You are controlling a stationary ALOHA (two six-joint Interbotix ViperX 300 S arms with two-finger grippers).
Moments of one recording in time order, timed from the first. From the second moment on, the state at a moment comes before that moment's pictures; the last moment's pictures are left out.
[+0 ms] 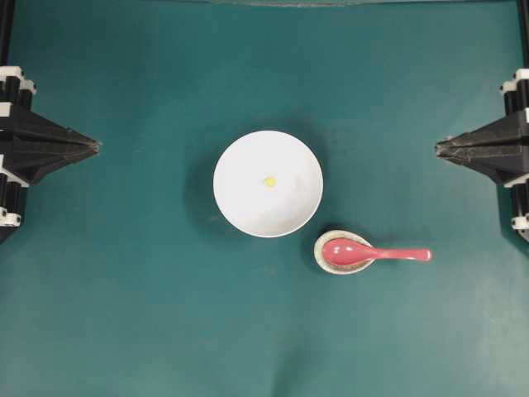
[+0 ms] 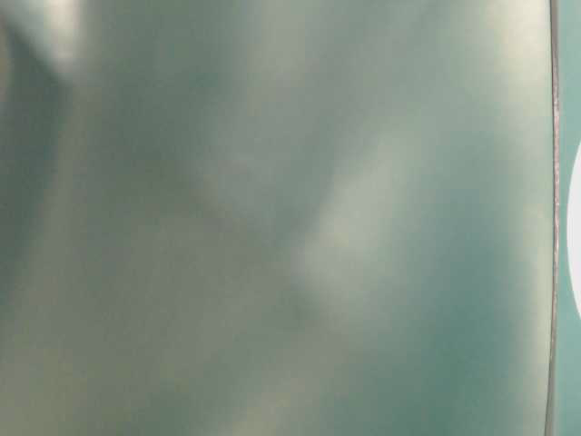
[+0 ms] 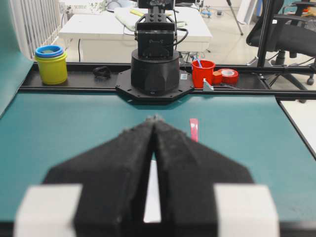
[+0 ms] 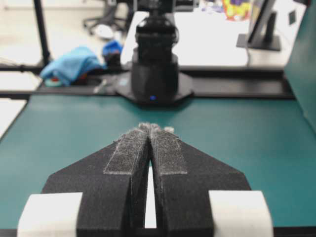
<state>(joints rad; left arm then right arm) 0.00 -0.97 1.18 0.00 -0.29 0.00 0.00 -0.96 1.17 0.00 -0.29 0.00</state>
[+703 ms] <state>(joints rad) 0.00 -0.96 1.18 0.01 -0.28 0.00 0.00 -0.93 1.17 0.00 -0.28 0.00</state>
